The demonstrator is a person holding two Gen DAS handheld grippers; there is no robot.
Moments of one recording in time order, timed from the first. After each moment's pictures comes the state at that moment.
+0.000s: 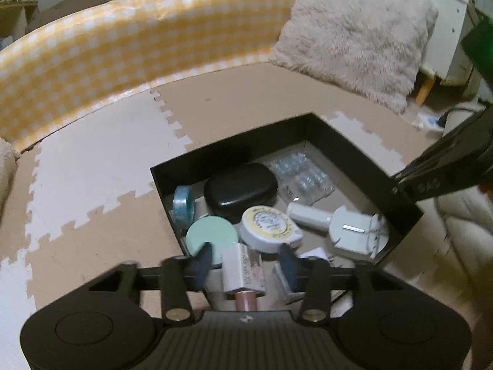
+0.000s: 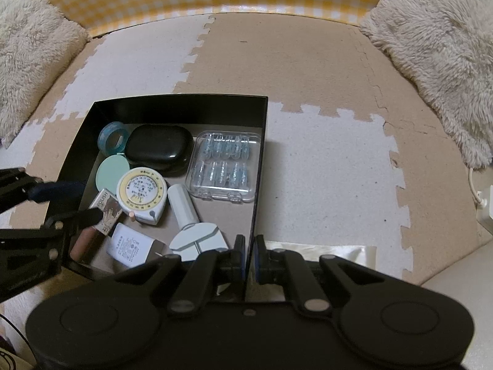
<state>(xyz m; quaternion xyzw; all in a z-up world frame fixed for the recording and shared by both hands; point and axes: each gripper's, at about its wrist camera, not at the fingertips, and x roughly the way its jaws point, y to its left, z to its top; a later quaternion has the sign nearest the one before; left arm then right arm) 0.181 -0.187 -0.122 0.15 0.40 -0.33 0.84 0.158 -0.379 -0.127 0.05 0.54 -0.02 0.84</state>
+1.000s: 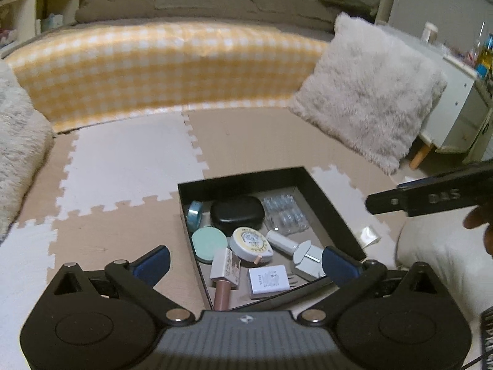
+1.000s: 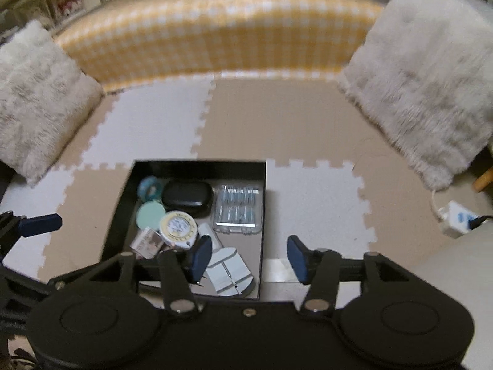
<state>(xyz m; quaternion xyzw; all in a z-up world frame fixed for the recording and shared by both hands) 0.129 -0.152 -0.052 0.05 0.38 -0.29 0.88 0.102 -0.363 -0.034 0.06 0.45 -0.05 0.89</state>
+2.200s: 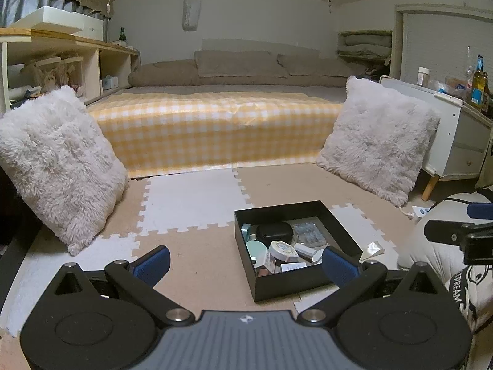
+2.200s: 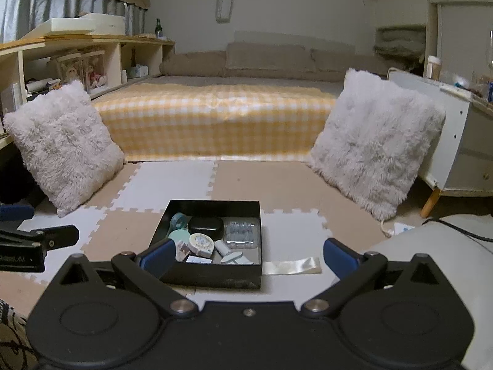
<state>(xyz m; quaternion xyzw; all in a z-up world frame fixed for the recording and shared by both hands) -0.008 -0.078 0.000 0.06 0.26 -0.21 0.94 -0.083 -0.301 0.003 0.02 0.25 -0.10 0.96</state>
